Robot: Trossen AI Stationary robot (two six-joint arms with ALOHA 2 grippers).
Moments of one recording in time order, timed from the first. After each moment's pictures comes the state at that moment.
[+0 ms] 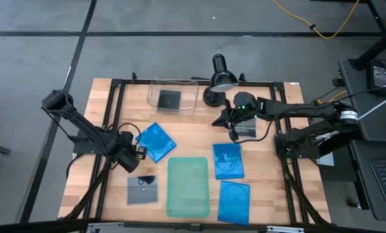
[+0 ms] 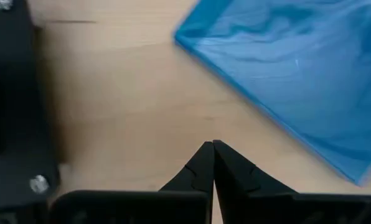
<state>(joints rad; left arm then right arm) -0.60 1.18 0.60 -0.99 -0.32 -2.07 -0.24 1.28 0.81 -0.10 -0.32 -0.30</state>
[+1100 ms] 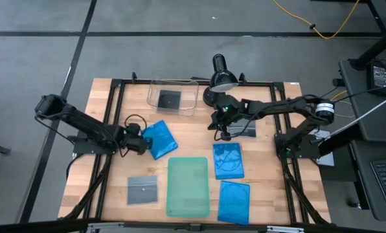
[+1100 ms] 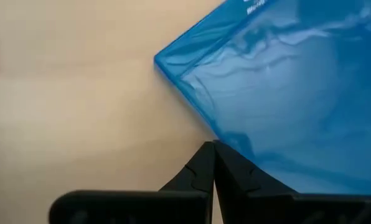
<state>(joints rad) -0.24 1.13 0.40 -0.58 -0.38 -1.64 -0.30 1.60 0.81 -0.02 -0.39 -0.34</state>
